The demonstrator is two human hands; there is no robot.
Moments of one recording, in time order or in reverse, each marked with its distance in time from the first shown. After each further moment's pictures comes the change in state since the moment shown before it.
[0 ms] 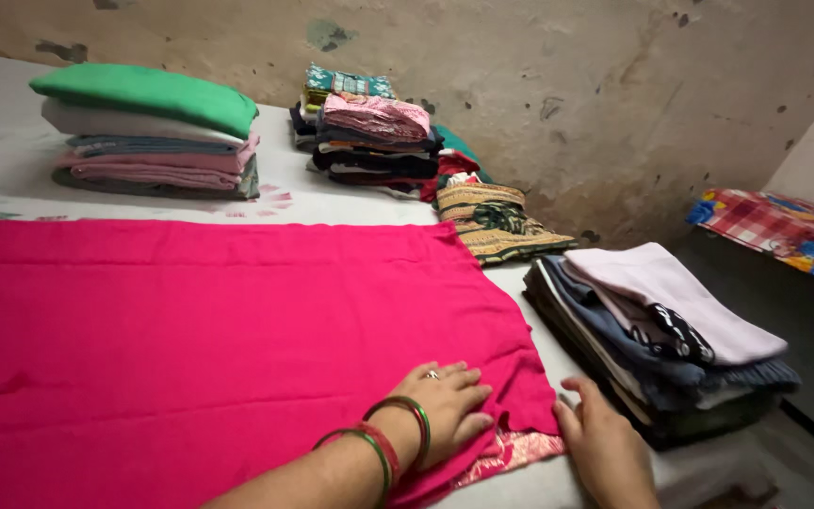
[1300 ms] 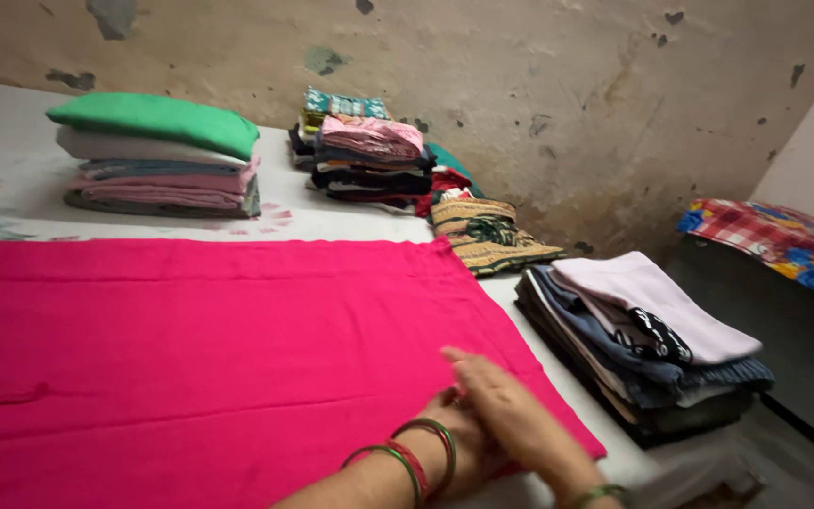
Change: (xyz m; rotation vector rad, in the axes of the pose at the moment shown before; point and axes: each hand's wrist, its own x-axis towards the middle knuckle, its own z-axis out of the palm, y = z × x) left_hand 0.004 0.028 0.015 -0.022 -0.090 0.144; right_hand -0.014 -0.115 -0.006 0.735 -0.545 -0.347
